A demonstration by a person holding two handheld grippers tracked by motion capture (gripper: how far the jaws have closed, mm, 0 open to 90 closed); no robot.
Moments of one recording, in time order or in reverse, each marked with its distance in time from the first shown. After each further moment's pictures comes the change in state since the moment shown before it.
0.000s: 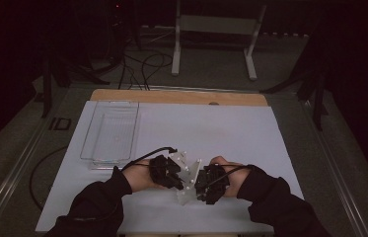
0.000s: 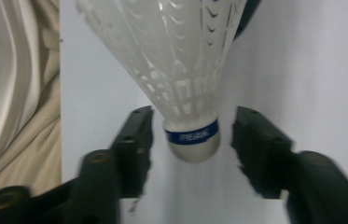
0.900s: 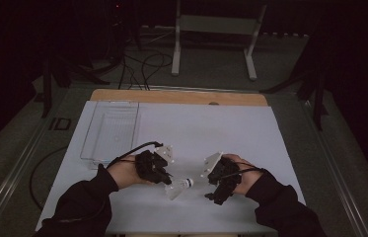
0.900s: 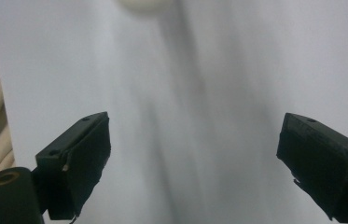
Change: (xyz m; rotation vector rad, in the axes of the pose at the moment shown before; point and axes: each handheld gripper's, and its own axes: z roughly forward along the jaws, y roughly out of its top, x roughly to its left) left arm 0.003 -0.021 -0.031 -0.010 0.058 -0.051; right arm -0.014 -0.048 0.012 -0.108 -0.051 0.226
